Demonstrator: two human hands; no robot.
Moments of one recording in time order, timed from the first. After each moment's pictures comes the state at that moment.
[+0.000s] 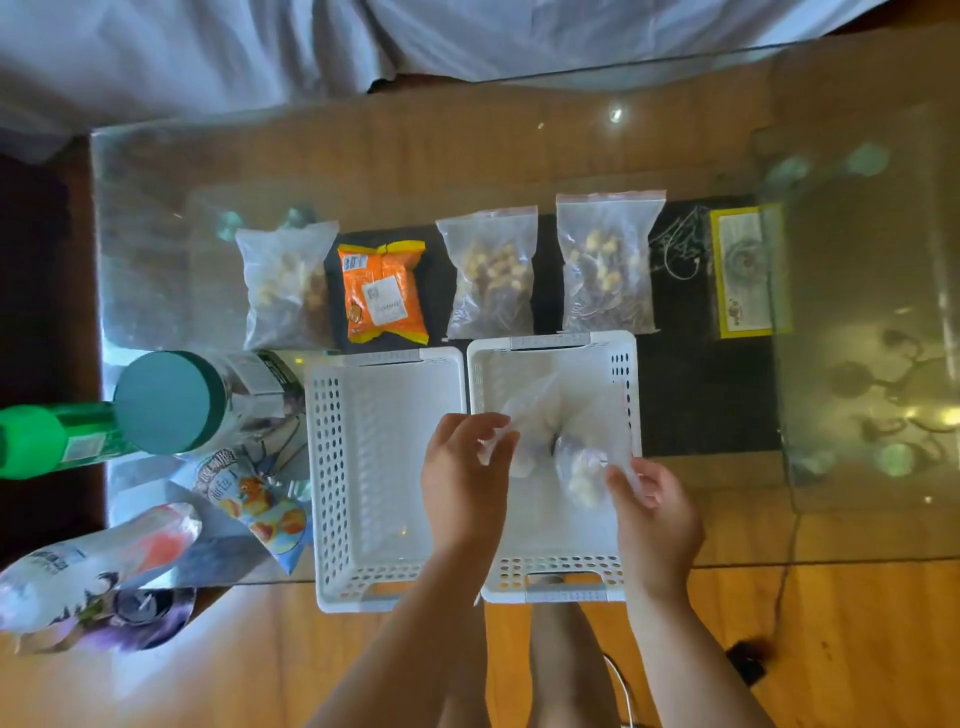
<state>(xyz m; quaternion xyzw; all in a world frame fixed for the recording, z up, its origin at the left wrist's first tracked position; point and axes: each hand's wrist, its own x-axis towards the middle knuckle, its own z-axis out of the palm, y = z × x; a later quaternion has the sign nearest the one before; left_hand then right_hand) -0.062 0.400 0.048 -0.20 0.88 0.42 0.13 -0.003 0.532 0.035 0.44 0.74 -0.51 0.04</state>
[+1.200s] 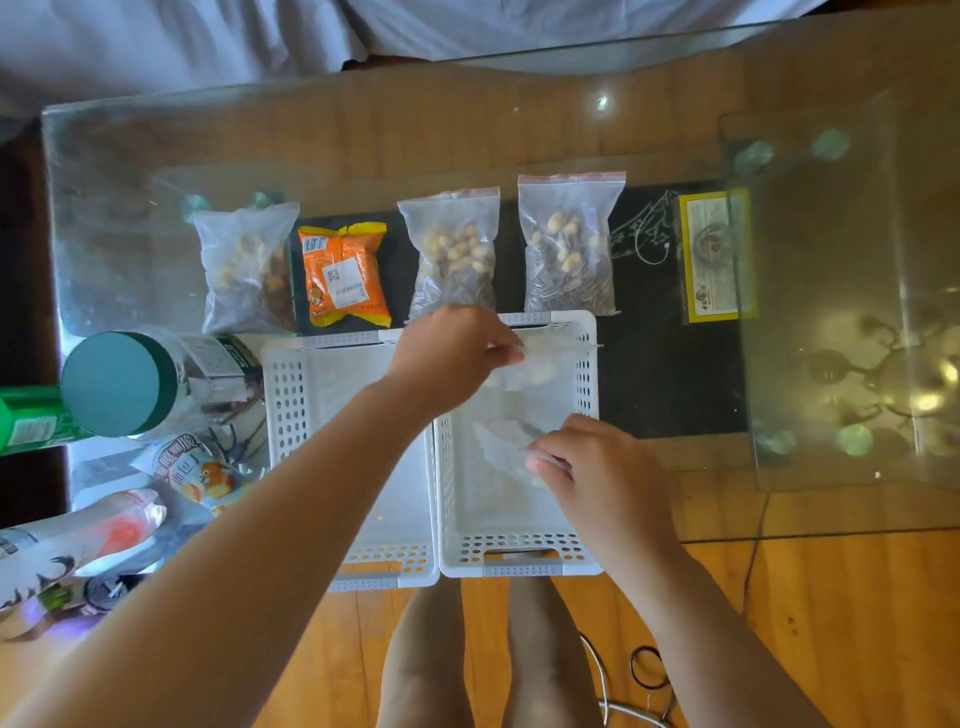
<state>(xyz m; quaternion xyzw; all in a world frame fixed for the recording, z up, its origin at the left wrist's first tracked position) -0.159 0.418 0.074 0.13 0.92 0.21 0.31 -0.042 0.553 0.098 0.03 0.93 -0.30 0.19</state>
